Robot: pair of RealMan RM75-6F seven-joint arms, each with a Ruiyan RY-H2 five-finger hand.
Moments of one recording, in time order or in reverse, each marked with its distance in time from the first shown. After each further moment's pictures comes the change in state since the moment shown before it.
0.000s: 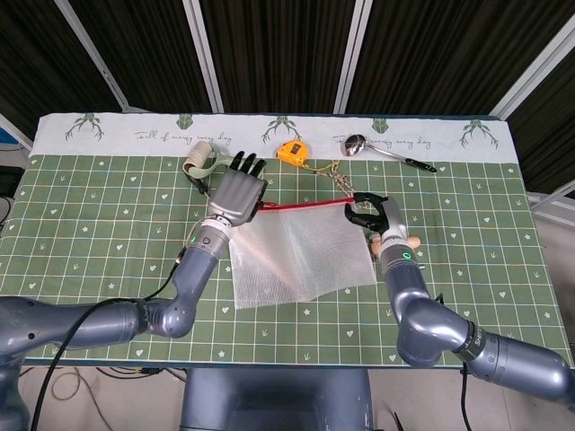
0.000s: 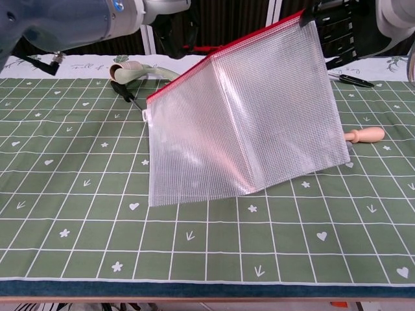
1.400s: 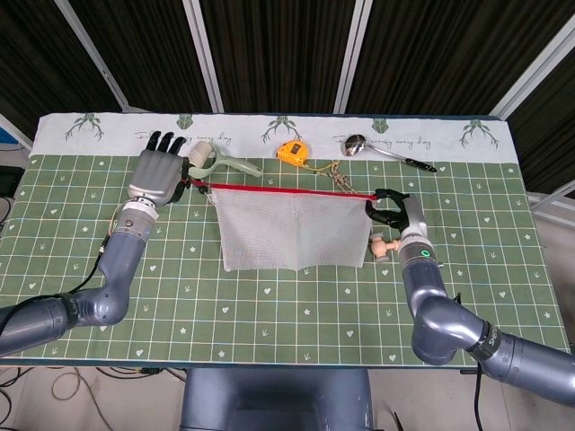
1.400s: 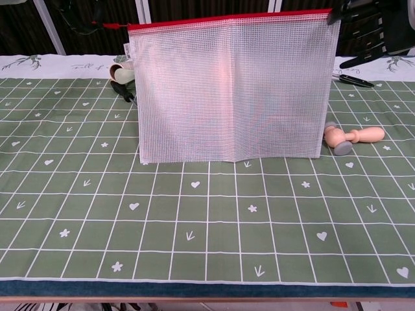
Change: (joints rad) left arm 0.174 0.234 0.041 -0.039 0.046 -0.040 -0.088; right arm -0.031 0.055 -0.034 0.014 -0.015 -0.015 -0.003
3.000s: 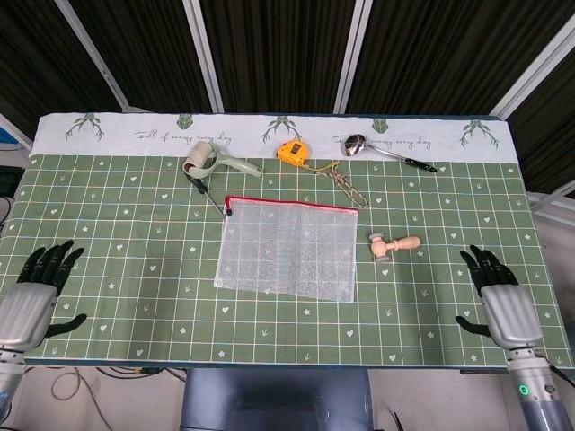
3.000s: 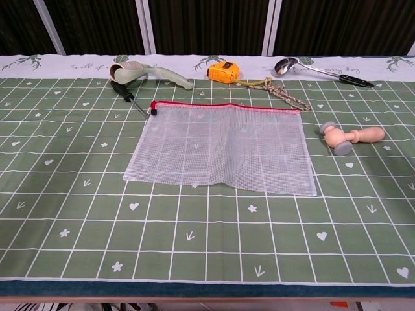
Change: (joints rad) left arm 0.817 0.232 0.397 -0.253 0.922 0.608 -0.542; right arm -0.575 0.220 -0.877 0.160 -1.622 0.312 -0.036
